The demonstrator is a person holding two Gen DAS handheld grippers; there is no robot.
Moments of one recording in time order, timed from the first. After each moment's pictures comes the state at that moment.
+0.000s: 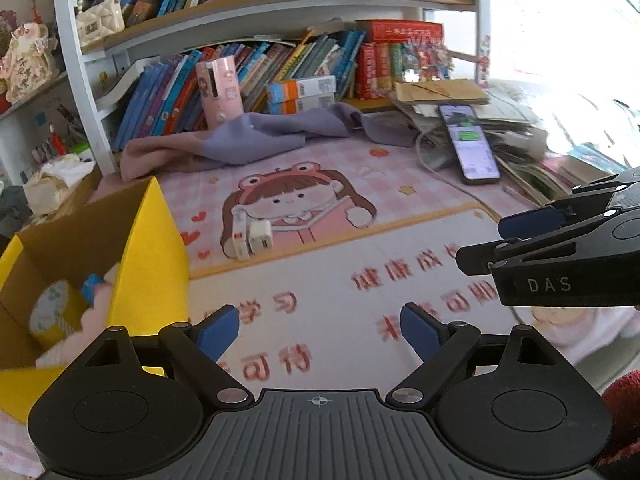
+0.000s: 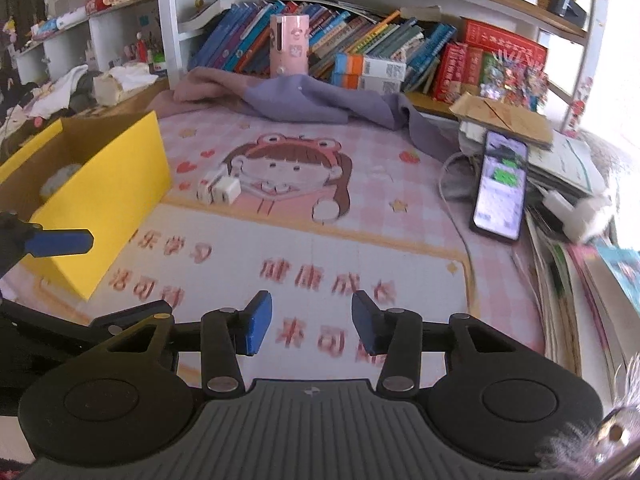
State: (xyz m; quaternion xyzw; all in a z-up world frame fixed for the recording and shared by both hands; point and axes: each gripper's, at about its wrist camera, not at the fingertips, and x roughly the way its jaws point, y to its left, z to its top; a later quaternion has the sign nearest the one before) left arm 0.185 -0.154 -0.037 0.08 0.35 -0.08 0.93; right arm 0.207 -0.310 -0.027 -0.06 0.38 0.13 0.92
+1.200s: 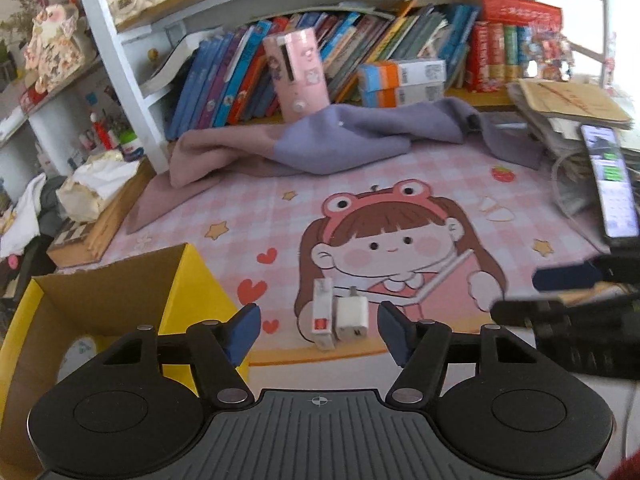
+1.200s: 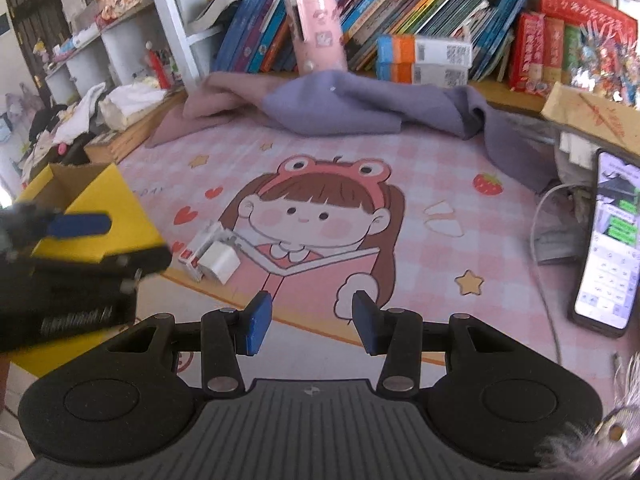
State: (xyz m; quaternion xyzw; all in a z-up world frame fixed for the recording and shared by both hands) left arm 0.334 -0.144 -0.040 0.08 0.40 0.05 0.91; right arm 0.365 -0.309 -0.059 0.00 0.41 0.23 0.88
